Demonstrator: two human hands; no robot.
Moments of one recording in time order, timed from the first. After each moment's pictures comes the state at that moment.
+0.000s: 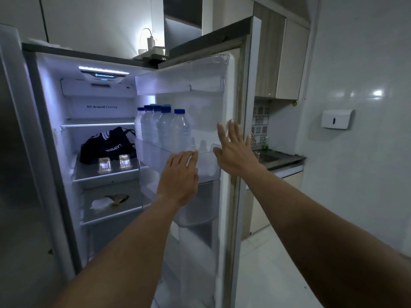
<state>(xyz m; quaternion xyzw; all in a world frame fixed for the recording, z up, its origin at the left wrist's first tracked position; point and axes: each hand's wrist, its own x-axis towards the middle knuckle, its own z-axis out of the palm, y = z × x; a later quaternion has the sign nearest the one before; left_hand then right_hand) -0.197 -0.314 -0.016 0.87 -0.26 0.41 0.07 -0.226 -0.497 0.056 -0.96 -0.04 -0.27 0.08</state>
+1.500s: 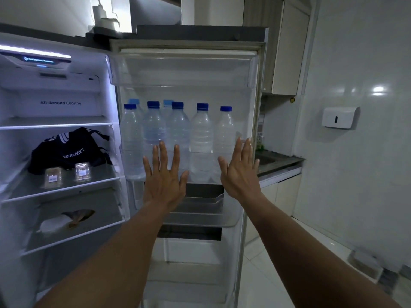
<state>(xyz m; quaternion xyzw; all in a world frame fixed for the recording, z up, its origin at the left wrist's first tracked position) 0.007 -0.451 -0.048 0.88 -0.18 0.43 0.10 -0.057 -0.657 -0.013 -0.92 0.05 -0.34 0.21</state>
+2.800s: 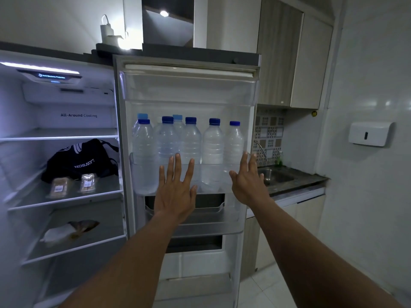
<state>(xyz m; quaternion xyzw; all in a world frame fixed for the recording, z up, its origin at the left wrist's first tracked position) 0.056 -0.519 -0.040 0.89 -0.15 0.43 0.02 0.015 -0.733 0.009 -0.95 0.02 -0.23 0.23</state>
